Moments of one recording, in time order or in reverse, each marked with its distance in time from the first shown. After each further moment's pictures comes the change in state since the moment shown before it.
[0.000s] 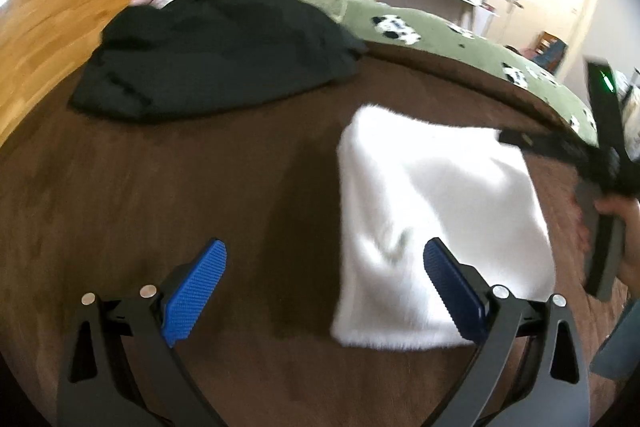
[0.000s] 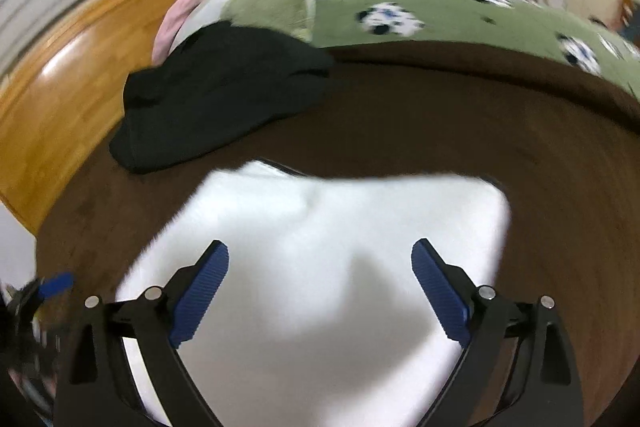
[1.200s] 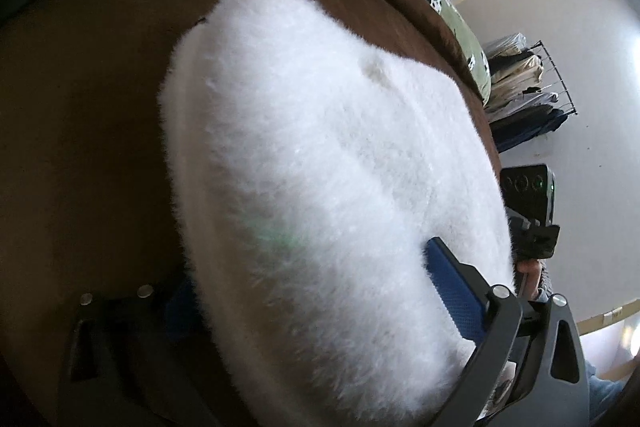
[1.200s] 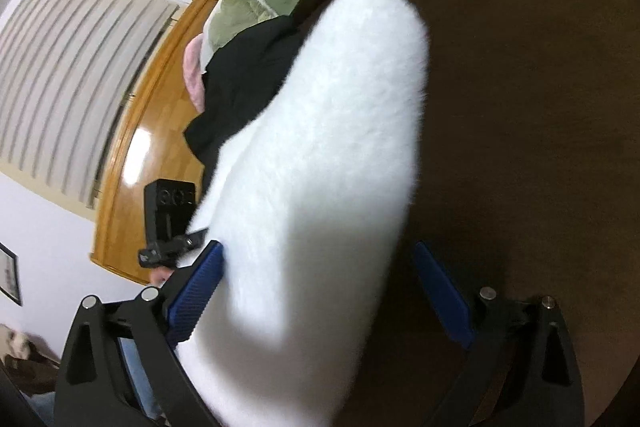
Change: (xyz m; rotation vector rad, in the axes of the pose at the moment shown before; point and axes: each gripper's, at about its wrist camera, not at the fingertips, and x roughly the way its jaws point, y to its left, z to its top) left arm 0.184 -0.028 0.030 -0.013 0.458 -0.645; right arm 0.047 -0.099 -0.086 0.457 0.104 0.532
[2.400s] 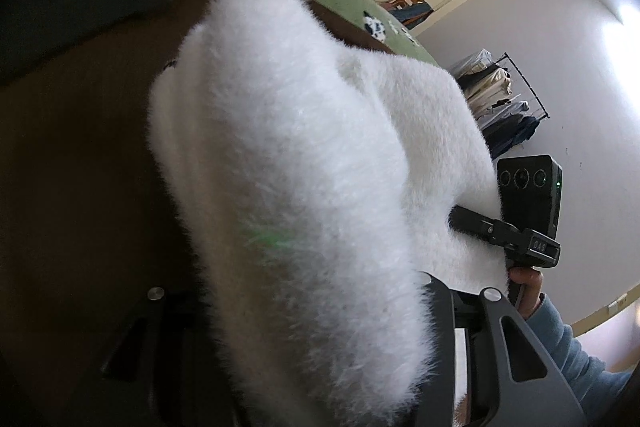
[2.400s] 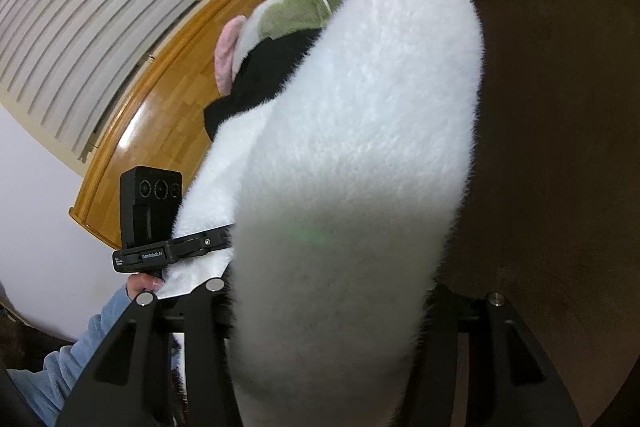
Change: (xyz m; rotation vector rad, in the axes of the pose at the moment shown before) left arm -0.045 -0.087 -0.014 0.080 -0.167 -0.047; right arm -0.048 0.106 -0.016 -0.230 -0.044 -0.111
